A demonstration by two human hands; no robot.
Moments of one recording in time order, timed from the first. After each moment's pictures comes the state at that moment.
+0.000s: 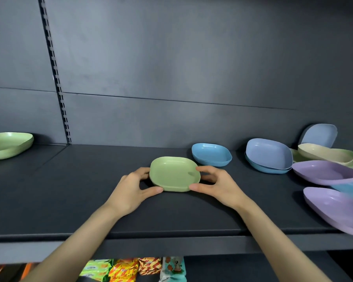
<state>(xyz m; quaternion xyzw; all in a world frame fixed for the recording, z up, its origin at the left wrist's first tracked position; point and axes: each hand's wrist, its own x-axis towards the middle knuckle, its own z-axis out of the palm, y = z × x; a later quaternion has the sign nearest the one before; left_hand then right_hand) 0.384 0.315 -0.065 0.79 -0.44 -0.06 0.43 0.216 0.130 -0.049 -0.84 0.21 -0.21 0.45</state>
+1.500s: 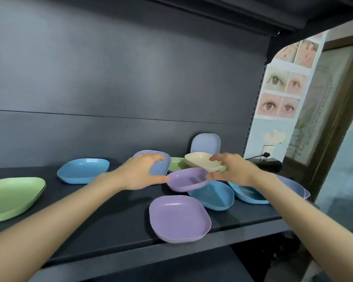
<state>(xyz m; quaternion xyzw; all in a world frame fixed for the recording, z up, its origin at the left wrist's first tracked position) 0.144 0.038 0.033 0.75 -0.64 -0.01 0.20 -0.075 -0.117 0.057 -0.92 0.36 -0.13 0.08</state>
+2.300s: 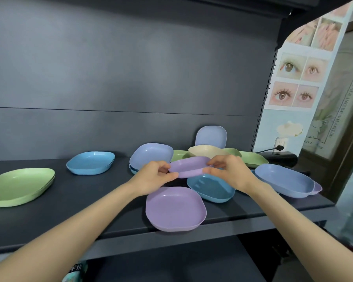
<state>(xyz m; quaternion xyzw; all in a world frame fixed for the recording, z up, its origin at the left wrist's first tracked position) 0.113 0.015 -0.012 0.73 -0.52 -0.17 0.41 -0.080 -0.128 0.014 -0.89 0.28 -0.27 0.23</state>
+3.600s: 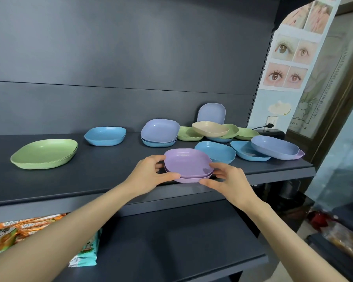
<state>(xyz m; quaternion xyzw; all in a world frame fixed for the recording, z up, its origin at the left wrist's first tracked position) 0.101 0.115 -0.053 0.66 -0.56 -0.19 0.47 -0.112 0.006 -0.048 -0.84 0.34 -0.30 0.31</state>
